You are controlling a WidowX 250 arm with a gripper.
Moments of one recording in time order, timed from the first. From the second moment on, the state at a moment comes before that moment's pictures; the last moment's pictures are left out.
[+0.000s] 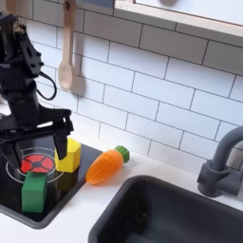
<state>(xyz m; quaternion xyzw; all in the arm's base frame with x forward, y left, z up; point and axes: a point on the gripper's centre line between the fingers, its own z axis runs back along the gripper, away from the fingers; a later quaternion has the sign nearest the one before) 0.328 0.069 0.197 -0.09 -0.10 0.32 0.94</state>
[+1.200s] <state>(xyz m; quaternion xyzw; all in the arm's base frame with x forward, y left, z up) 0.307 0.072 0.174 -0.02 -0.07 0.28 0.96</state>
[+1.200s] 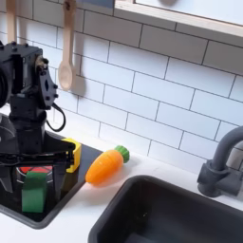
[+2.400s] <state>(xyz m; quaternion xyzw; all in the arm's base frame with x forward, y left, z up) 0.311 0.073 0.163 -0.01 -0.07 0.30 0.95</state>
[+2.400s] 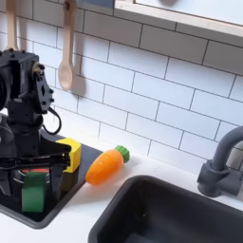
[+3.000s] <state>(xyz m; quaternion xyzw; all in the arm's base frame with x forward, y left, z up) 0.309 0.066 0.150 0.01 -0.07 0.29 0.95</state>
